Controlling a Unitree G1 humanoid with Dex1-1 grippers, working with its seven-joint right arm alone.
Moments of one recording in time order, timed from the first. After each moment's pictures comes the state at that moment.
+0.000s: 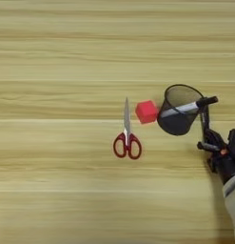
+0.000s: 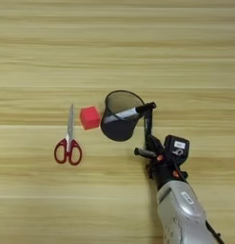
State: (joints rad) arm 0.22 -0.13 -0.29 -0.15 0.34 0.26 0.17
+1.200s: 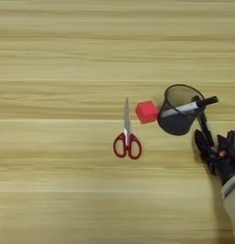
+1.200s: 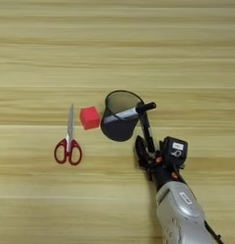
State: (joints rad) arm 0.22 -0.13 -0.29 -0.15 0.32 0.27 0.16
